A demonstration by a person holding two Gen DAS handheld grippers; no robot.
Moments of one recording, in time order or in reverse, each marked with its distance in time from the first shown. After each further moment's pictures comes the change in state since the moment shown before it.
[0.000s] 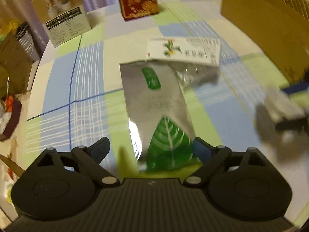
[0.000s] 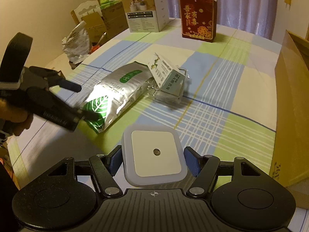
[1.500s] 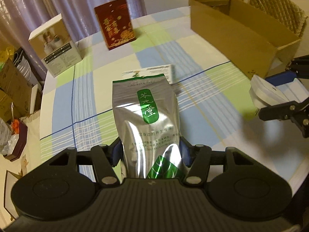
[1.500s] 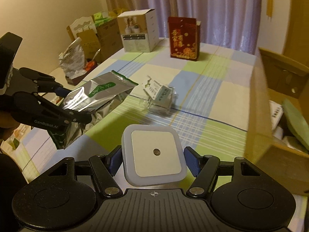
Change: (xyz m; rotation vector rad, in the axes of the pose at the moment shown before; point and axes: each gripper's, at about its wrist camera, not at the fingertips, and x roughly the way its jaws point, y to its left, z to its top) left arm -0.089 -0.051 0.001 0.144 -0.063 -0.017; right arm -0.084 0.018 -0.013 0.025 -0.091 -0.064
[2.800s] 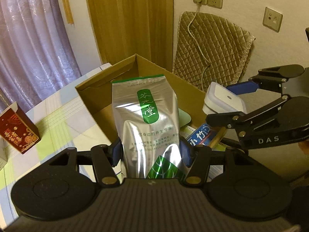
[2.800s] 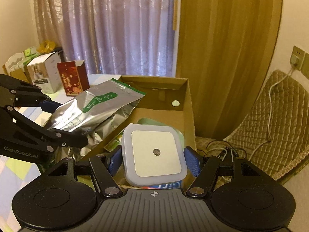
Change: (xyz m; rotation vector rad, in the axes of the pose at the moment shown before) left arm 0.019 -0.213 0.213 0.196 -0.188 -0.262; right arm -0.129 -0.213 0.007 0.170 -0.135 -0.353
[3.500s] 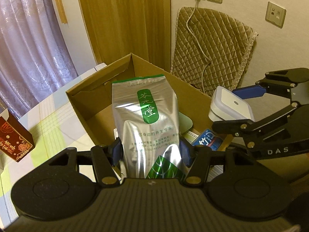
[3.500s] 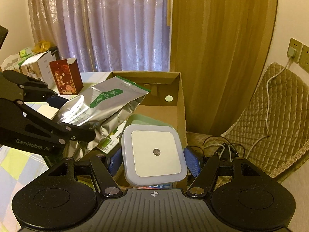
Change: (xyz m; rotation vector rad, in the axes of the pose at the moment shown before) left arm 0.034 -0.002 0.014 0.023 0.018 -0.005; right arm 0.014 -0.017 -0.007 0.020 0.014 -0.012
